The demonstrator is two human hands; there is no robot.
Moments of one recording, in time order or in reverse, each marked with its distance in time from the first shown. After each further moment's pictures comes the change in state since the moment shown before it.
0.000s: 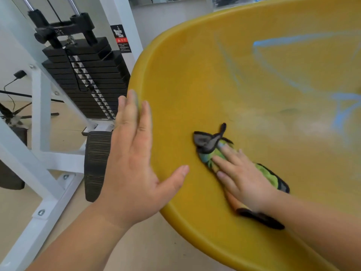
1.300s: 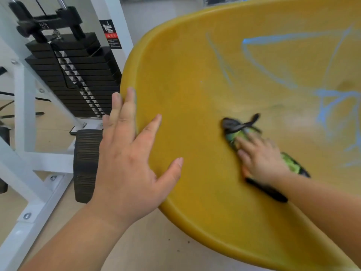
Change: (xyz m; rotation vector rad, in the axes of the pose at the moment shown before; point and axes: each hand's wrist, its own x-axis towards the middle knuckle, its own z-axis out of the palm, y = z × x) left_hand -0.008 0.002 0.000 0.094 -0.030 -0.021; right_hand -0.010 0.062 -0.005 -0.170 0.014 0.447
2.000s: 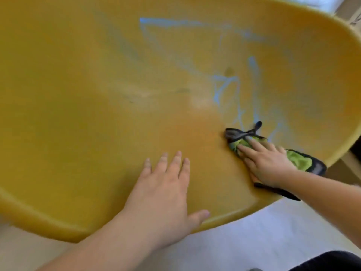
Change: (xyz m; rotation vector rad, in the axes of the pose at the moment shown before) left_hand -0.019 0.165 0.085 0.098 -0.839 0.383; right_hand -0.153 0.171 -0.084 -0.384 -0.216 0.390
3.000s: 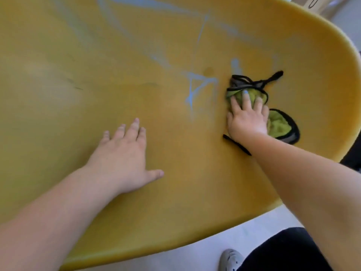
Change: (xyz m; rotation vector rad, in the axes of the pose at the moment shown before) left_hand 0.090 -0.020 0.009 0.053 -0.040 -0.081; right_hand 0.056 0.033 -0.022 -0.048 0.145 0.360
